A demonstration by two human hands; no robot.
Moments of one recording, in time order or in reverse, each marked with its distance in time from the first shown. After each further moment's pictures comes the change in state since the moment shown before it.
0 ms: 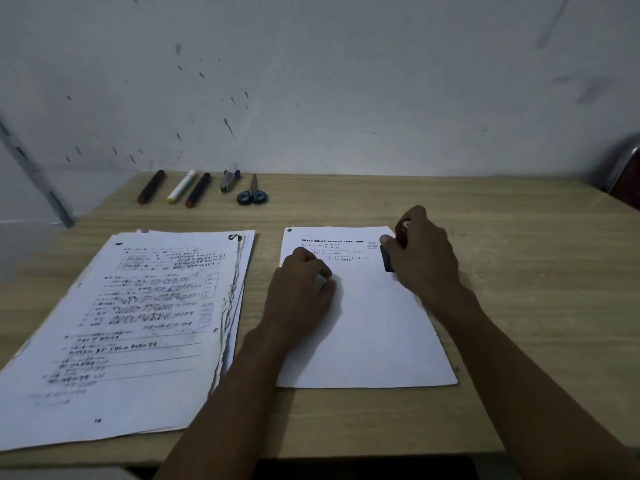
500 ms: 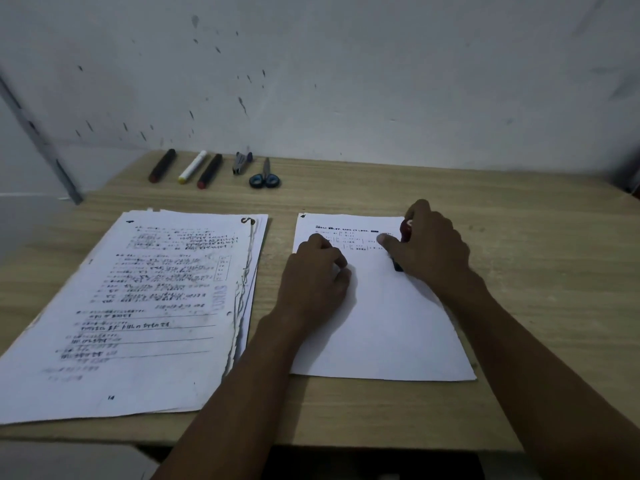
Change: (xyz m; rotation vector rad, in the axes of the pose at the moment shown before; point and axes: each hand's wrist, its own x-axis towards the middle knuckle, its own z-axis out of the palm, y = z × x) left_hand 0.000 0.002 -0.002 -0.020 -0.010 0.000; right_hand 0.010 -0.009 0.013 -0.233 -0.111 0.021
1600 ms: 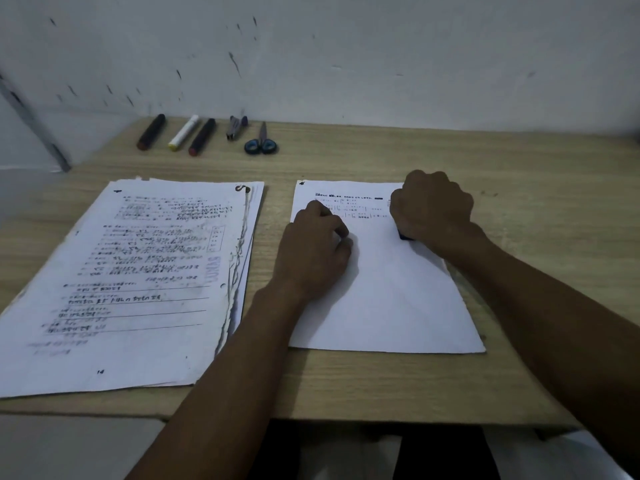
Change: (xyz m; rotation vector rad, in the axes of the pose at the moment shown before) left_hand 0.001 -0.003 0.003 0.018 -0.005 -0.015; right_hand 0.015 -0.010 0.005 -0.263 -0.048 -0.035
